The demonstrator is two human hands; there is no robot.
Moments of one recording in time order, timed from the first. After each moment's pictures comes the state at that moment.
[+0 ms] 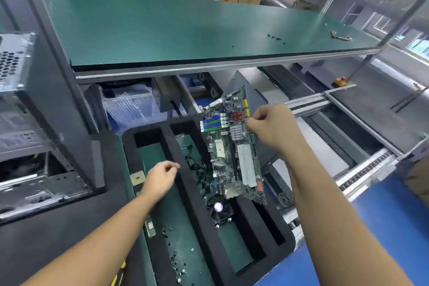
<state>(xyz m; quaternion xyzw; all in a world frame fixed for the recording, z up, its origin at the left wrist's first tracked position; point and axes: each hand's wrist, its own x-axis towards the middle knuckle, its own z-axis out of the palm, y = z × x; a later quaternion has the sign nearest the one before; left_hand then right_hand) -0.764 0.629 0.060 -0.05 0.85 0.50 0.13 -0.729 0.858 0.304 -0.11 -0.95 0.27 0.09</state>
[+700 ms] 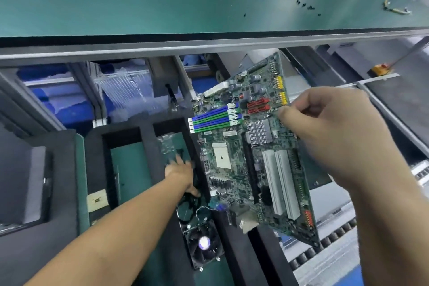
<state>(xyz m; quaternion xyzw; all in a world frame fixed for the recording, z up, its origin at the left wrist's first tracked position) -0.892 0.764 -0.026 0.09 0.91 -0.09 0.39 -0.801 0.926 0.305 -0.05 -0.95 0.29 0.12</state>
